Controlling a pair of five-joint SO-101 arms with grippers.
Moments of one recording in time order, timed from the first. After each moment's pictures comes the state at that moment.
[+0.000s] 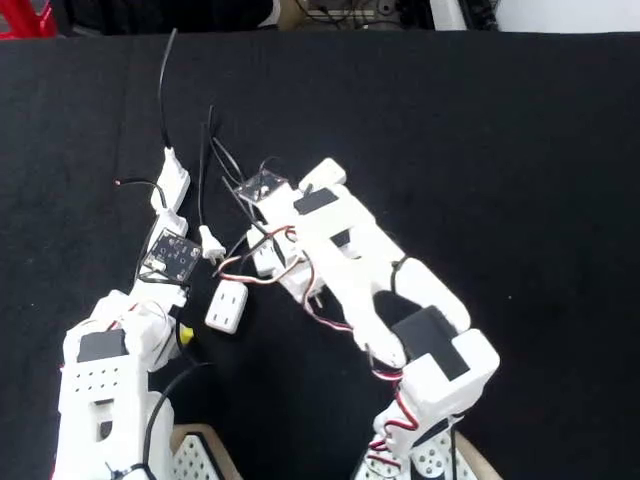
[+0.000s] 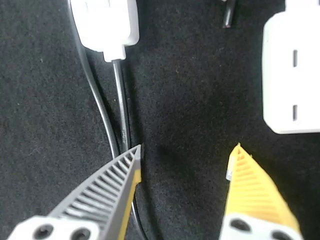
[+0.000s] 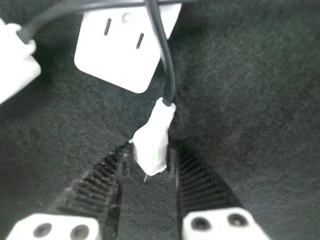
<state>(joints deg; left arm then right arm) -15.5 -62.5 85.0 49.4 -38.9 -29.1 12.6 22.1 67.8 13.1</state>
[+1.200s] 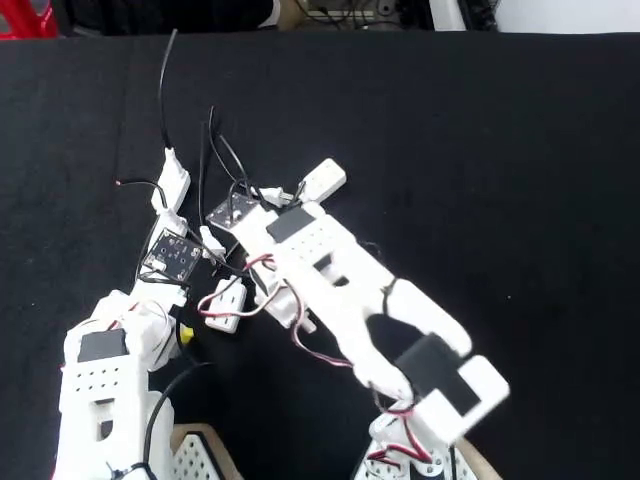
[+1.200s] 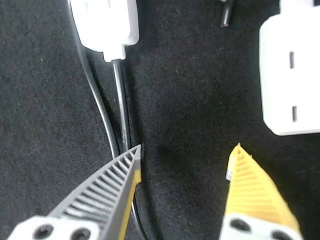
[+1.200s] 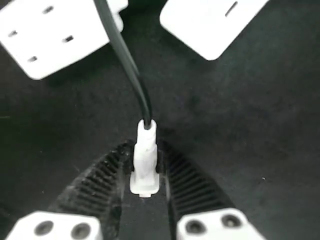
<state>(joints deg) -15.5 -62.5 85.0 49.4 -38.9 -37.6 3.0 25.9 73.9 10.8</state>
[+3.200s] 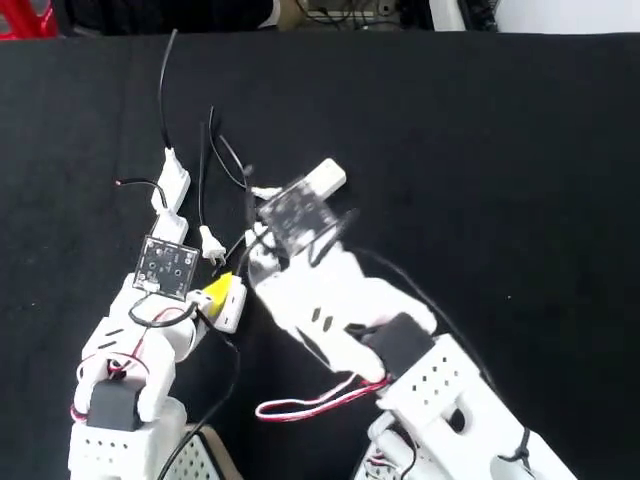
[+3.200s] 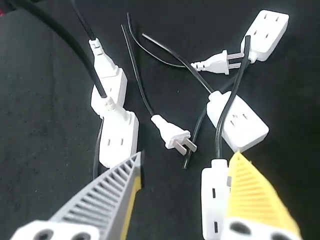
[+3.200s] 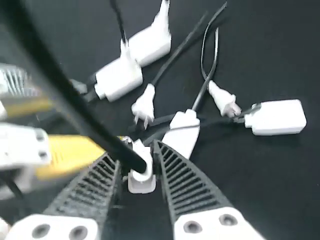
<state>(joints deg) 0.8 -104.1 87.7 57.9 -14.1 -40.5 -56.0 55.9 47.6 -2.6</state>
